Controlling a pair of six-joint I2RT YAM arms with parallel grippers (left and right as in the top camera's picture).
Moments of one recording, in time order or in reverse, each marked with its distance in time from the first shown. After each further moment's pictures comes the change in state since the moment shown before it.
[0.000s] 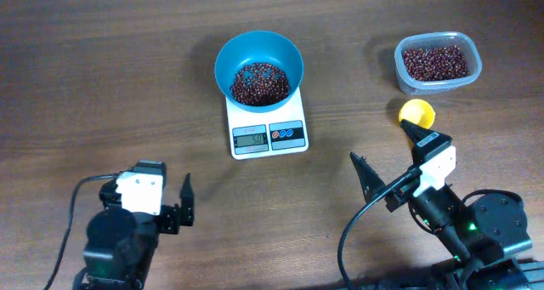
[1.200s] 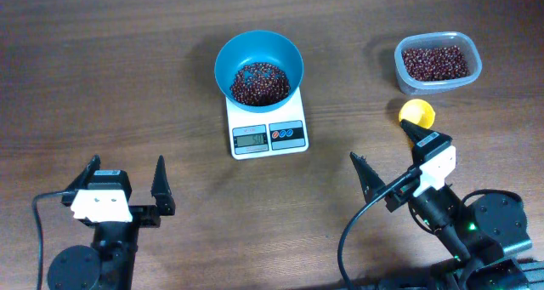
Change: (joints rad) left arm 0.157 -0.451 -0.003 -0.084 0.091 -0.014; right arm 0.000 0.000 0.000 0.000 0.000 0.000
